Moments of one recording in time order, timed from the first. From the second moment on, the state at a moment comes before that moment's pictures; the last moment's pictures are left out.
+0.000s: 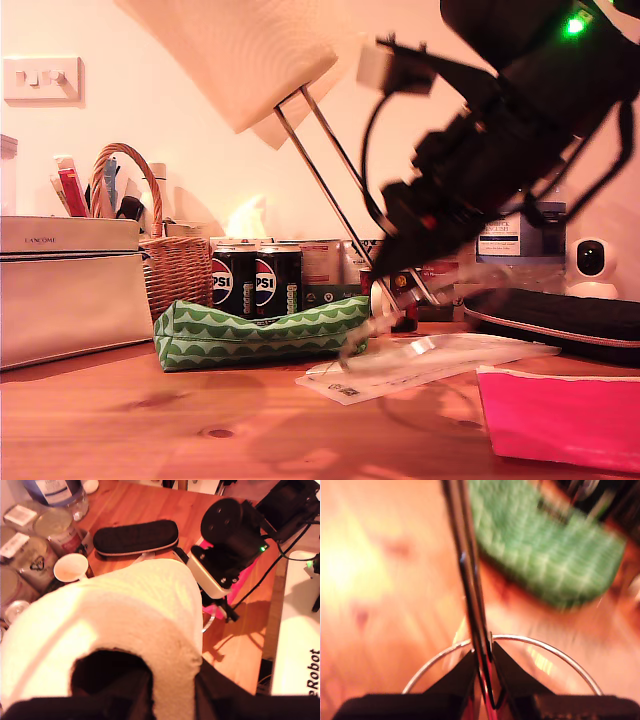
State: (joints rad) left arm -0.40 1.30 1.78 -1.34 0.53 0.61; right arm 0.67 1.42 0.68 0.11 -0.08 -0.37
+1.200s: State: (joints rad) left arm -0.56 1.38 1.78 -1.30 0.12 0.54; right arm 0.73 1.72 0.60 0.84 -0.30 -0.09
